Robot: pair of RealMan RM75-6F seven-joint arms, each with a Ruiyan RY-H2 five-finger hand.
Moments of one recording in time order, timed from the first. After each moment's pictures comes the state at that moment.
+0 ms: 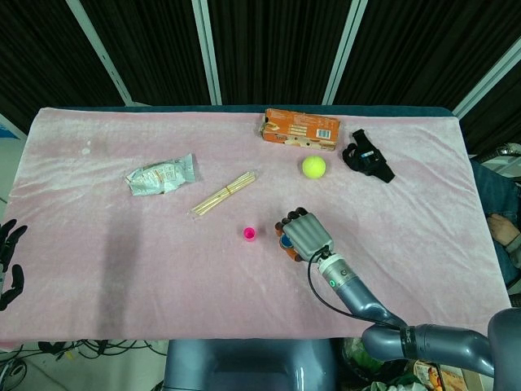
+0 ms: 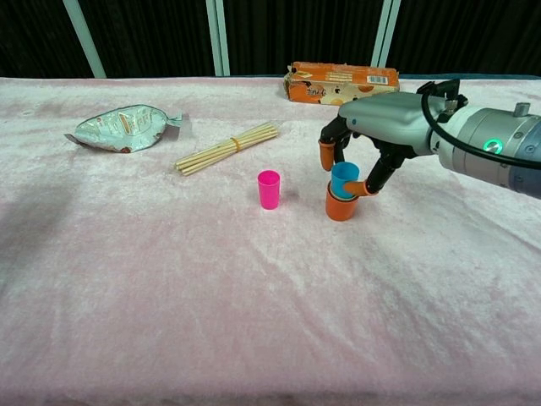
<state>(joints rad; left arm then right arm) -0.06 -1.03 -0.04 -1.65 1.51 1.53 0.10 0.83 -1.53 0.17 -1.57 -1.07 0.93 -0.51</state>
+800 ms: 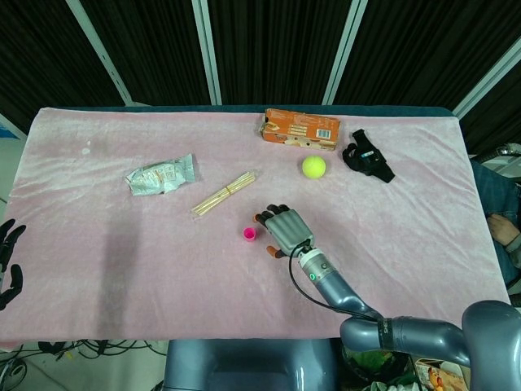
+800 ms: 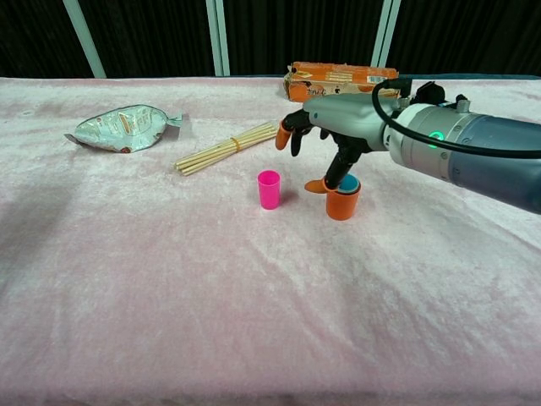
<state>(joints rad) -0.06 -1.03 -0.04 -1.65 1.51 1.53 0.10 0.90 -1.64 0.23 -1.51 -0.97 0.90 -0.48</state>
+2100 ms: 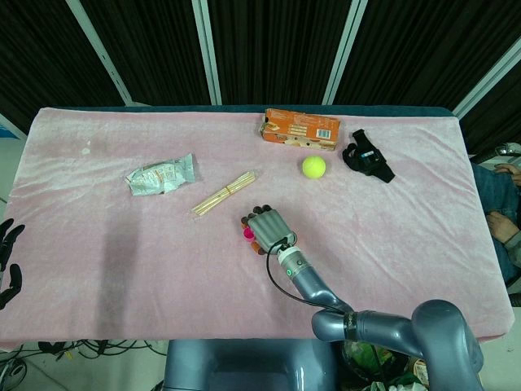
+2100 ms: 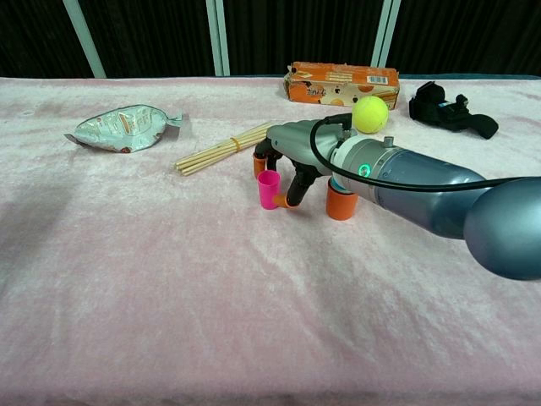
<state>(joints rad) -0.06 -1.03 -0.04 -1.66 1.50 1.52 0.11 0.99 -1.86 0.24 -1.20 -0.96 0.86 -0.46</state>
